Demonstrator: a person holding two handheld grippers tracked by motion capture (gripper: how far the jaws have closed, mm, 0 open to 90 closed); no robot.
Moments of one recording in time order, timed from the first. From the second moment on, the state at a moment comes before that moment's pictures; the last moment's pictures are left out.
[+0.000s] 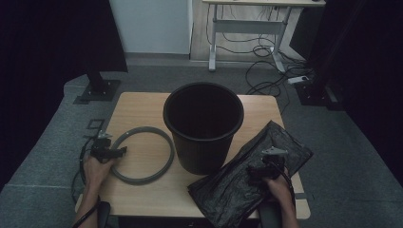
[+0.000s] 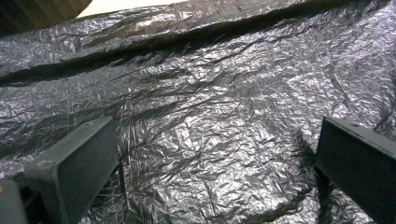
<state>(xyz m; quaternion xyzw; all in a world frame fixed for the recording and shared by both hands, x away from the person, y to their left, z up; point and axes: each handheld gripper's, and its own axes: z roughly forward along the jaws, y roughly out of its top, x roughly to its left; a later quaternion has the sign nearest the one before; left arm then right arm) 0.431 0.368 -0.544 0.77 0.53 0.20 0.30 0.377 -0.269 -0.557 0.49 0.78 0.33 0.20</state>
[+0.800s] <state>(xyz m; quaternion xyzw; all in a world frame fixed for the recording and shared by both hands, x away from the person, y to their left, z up) 0.433 0.362 -0.547 0.78 0.52 0.19 0.30 0.376 -0.268 -0.555 0.50 0.78 0.32 0.20</state>
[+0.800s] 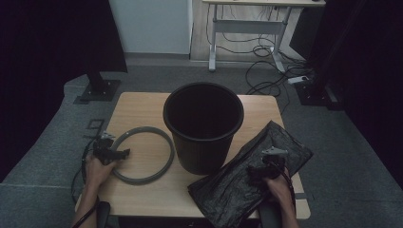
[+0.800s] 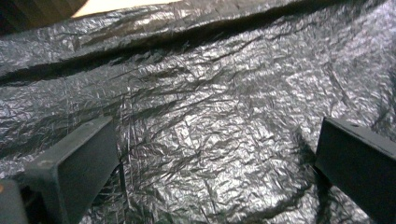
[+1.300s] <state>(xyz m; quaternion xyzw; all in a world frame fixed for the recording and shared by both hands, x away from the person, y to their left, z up) 0.432 0.362 -0.547 0.78 0.52 0.19 0.30 0.344 -0.205 -0.535 0.42 0.83 0.33 0.14</state>
